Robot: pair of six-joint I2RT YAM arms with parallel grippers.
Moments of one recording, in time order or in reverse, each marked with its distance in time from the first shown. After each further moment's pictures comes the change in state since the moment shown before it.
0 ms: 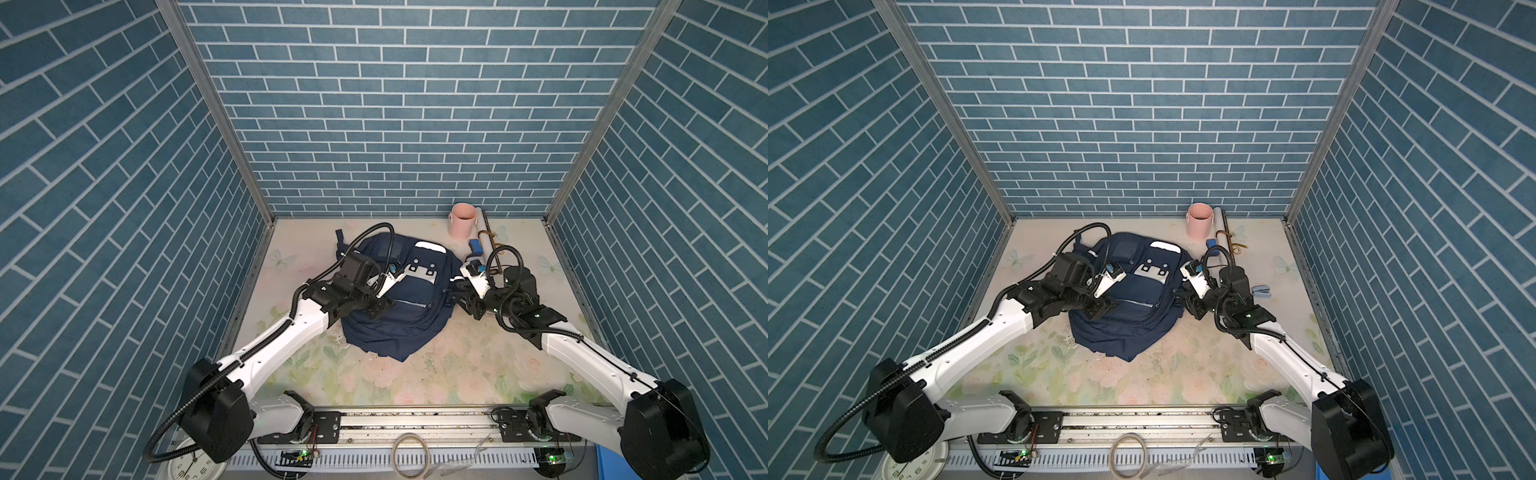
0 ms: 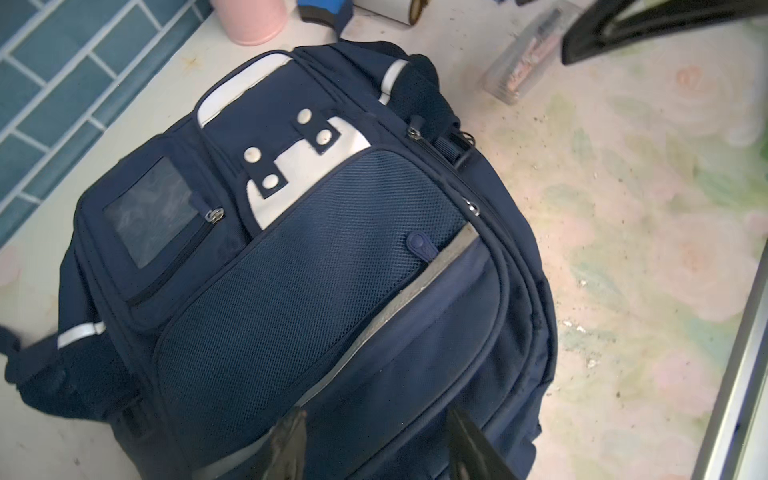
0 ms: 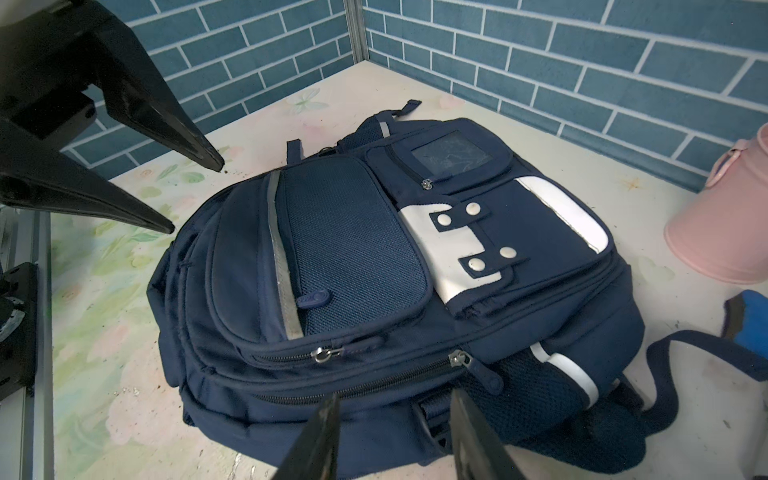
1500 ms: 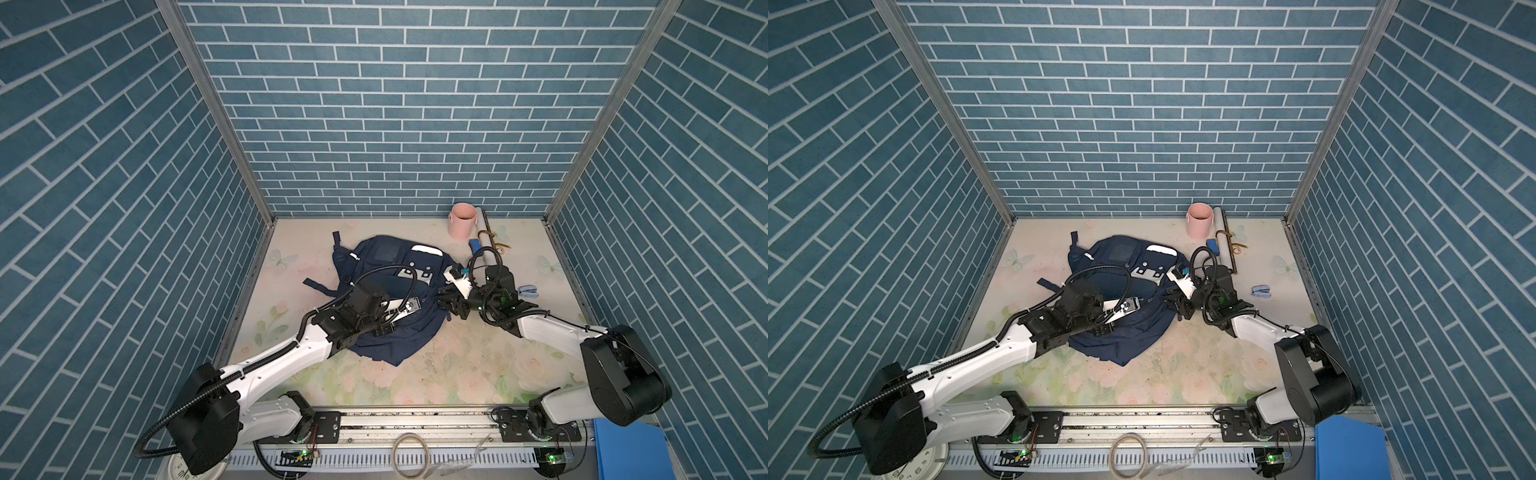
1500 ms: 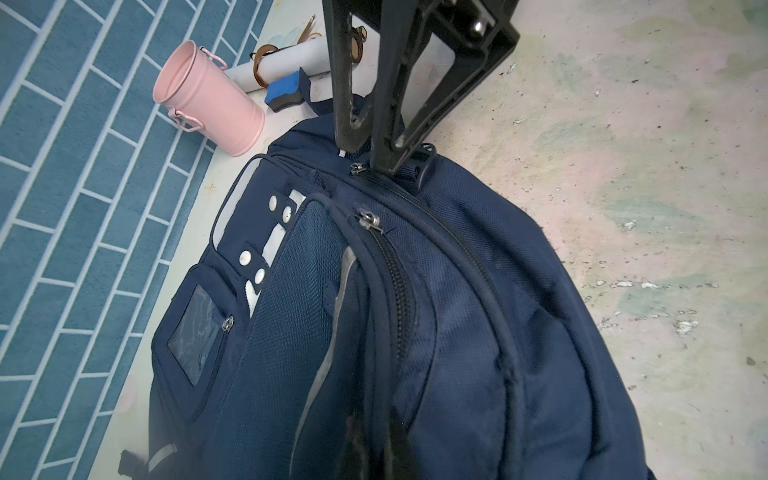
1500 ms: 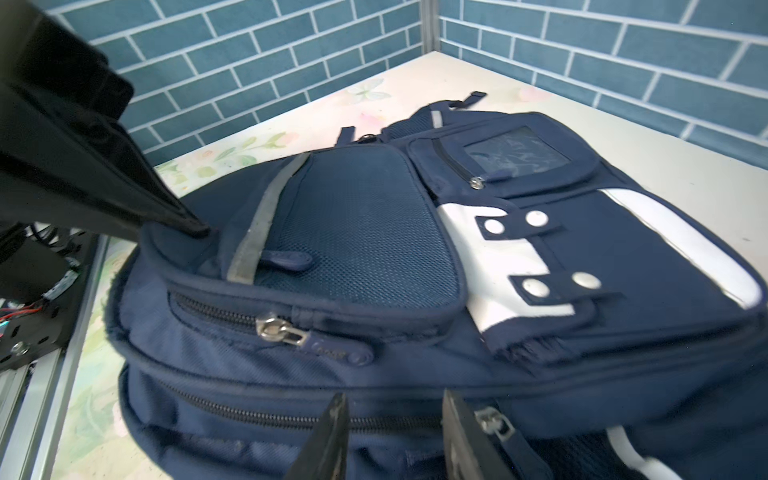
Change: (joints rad) left arm -0.150 -0.109 -0.254 0.330 -0.151 0.268; right arm 0.029 0.325 0.005 0.309 -0.223 -0.040
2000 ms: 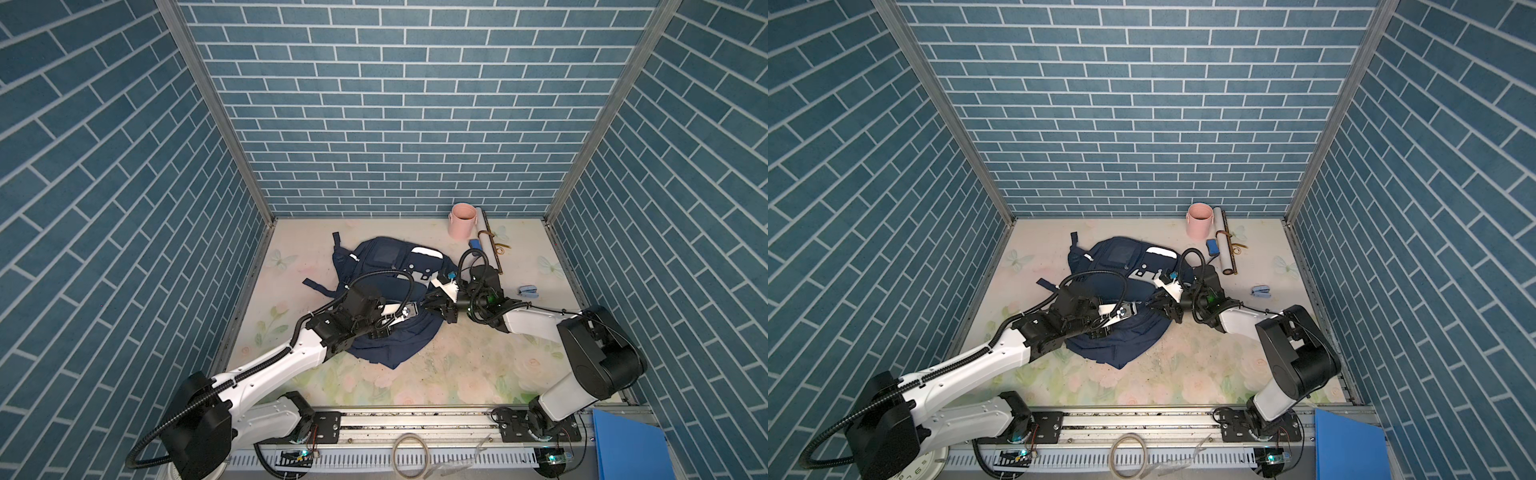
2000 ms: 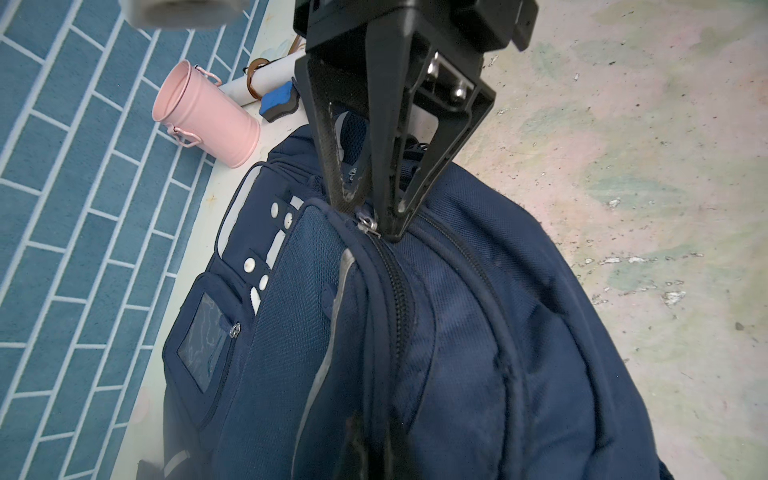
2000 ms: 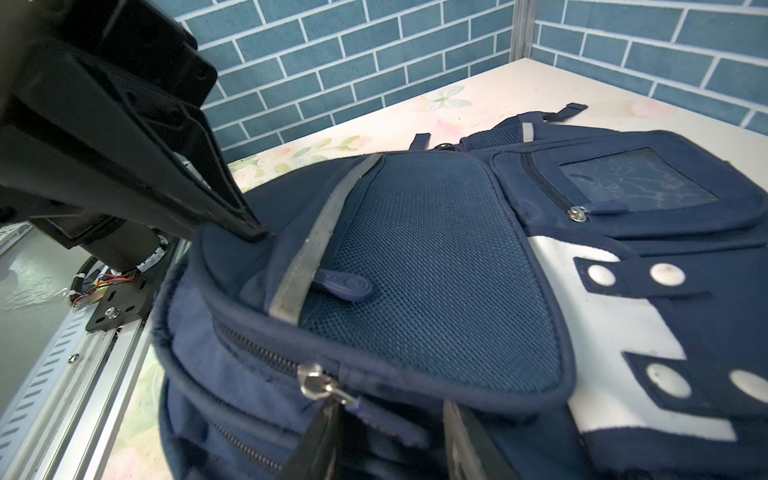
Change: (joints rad) left arm 0.009 -0.036 -0.028 -0.008 0.019 0.064; right arm 0.059 0.151 0.063 0.088 -0.142 -0.012
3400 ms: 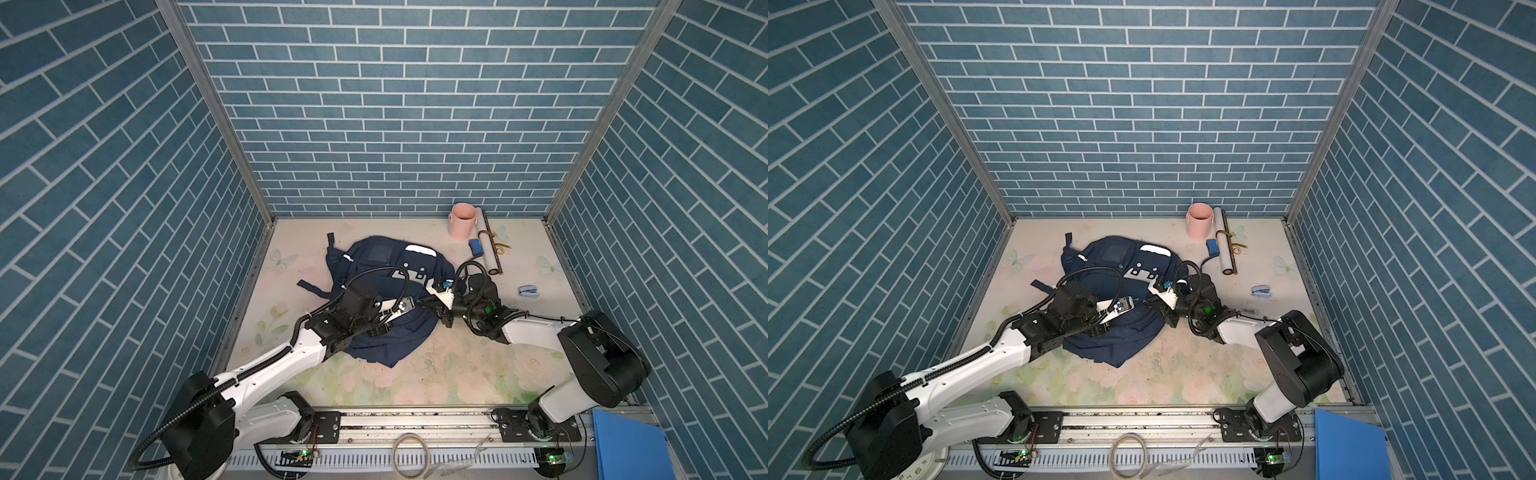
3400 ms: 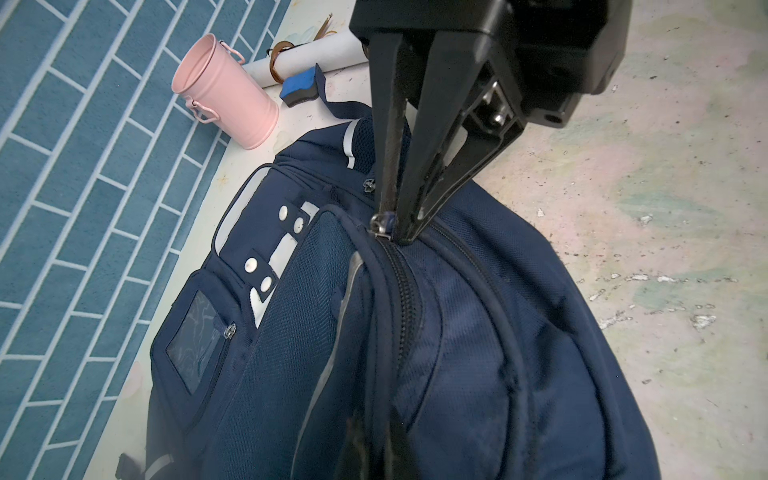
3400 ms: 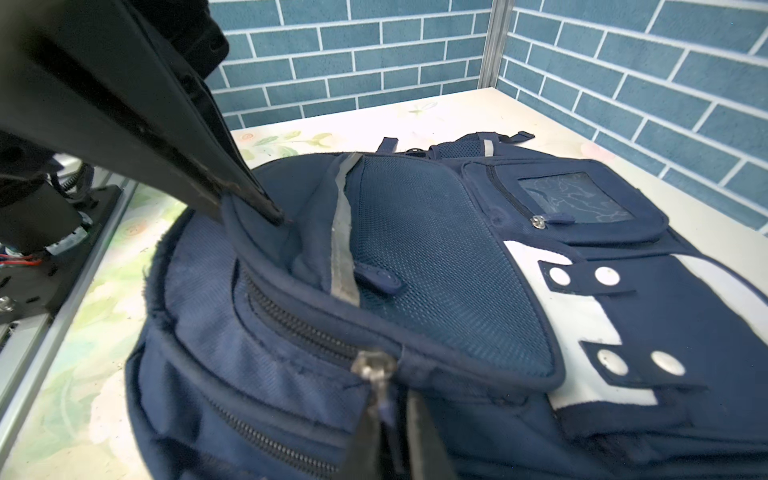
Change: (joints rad) left arm 0.034 0.005 -0.025 0.056 -0.005 -0.085; right arm 0.083 -0.055 -0.095 0.140 0.198 -0.054
